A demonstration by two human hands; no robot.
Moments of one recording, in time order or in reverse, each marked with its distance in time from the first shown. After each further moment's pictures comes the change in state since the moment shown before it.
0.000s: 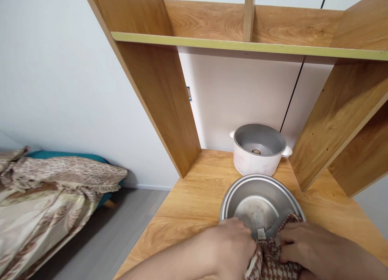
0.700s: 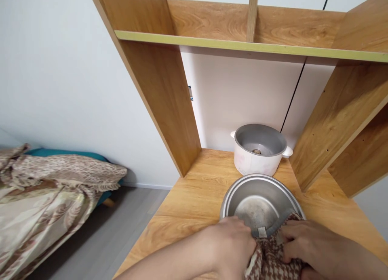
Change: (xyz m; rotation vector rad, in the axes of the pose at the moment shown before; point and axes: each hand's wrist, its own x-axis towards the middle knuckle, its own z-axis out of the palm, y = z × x) left_hand -0.001 -0.003 0.003 -0.061 0.047 -0.002; right_hand 0.004 0.001 -0.001 0.008 -0.024 0.076
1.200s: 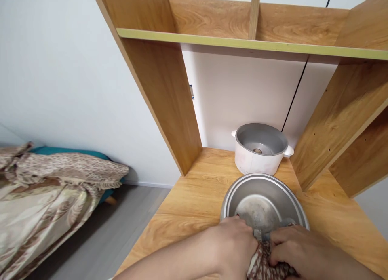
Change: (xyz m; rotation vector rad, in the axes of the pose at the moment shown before) left_hand 0.002 0.003 0.005 -0.011 0.024 -0.004; right_hand 0.019 -0.007 0.020 0.049 0.014 -0.049
